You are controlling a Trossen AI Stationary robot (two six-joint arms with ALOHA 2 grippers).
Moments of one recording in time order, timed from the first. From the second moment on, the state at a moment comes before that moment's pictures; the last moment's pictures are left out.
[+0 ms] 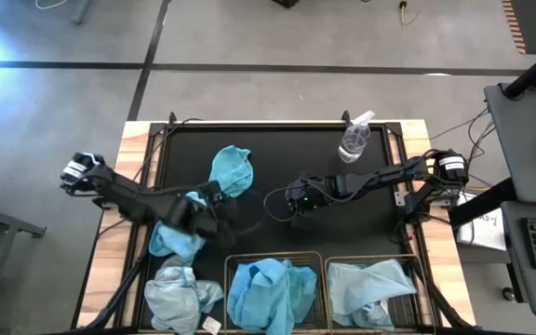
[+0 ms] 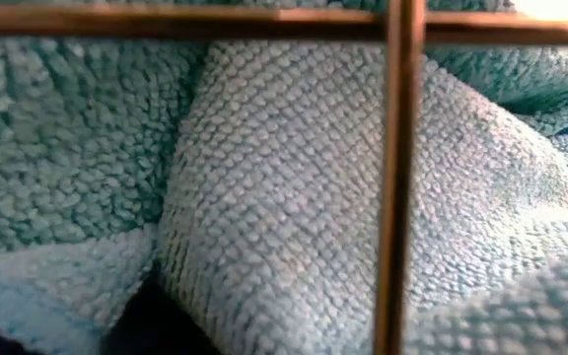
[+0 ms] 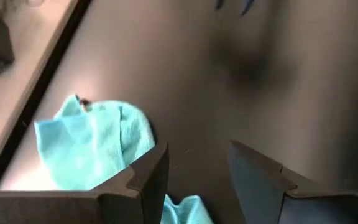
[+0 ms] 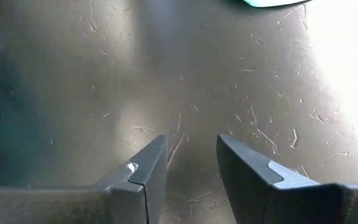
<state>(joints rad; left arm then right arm) -0.35 1.44 1.12 -0.82 -0.62 -0.49 -0.01 1.66 1.00 -0.26 0.08 0.16</state>
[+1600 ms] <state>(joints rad) 0.23 1.76 0.86 -0.20 -0.27 0.05 0.00 1.66 1.00 -0.26 0.07 0.16</state>
